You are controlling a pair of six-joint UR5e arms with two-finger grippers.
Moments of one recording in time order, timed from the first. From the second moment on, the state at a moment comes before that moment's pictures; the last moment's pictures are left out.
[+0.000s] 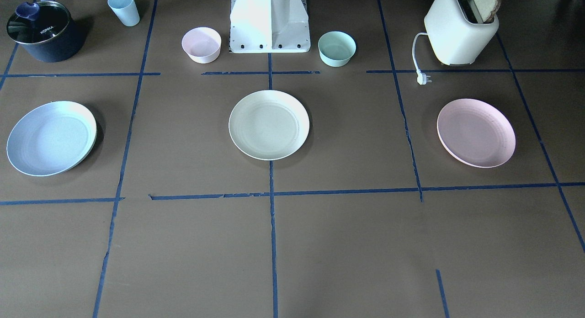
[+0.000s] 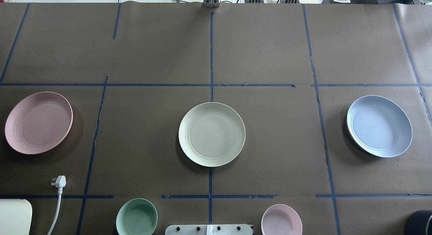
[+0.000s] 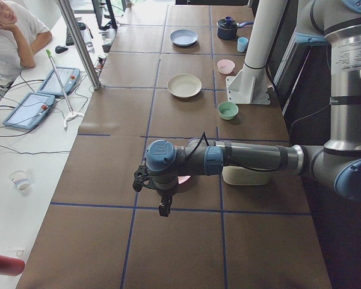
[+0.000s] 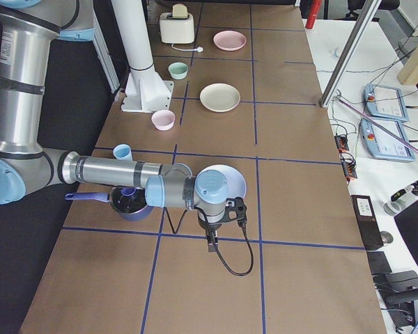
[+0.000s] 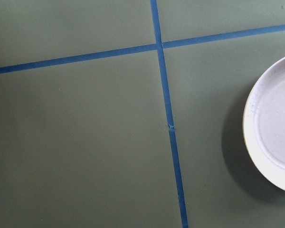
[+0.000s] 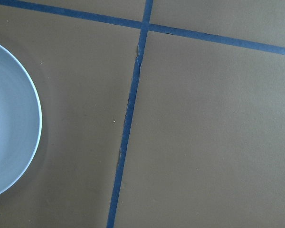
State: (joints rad) left arm -1.60 -1.45 -1.75 -1.45 -2.36 0.21; right arm 1.56 -1.79 1.73 -1.51 2.32 -0.16
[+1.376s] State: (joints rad) left arm -1.41 -1.50 -1.63 -1.91 -2.37 -0.07; right arm 1.56 -1.79 1.74 -1.48 2.32 -0.15
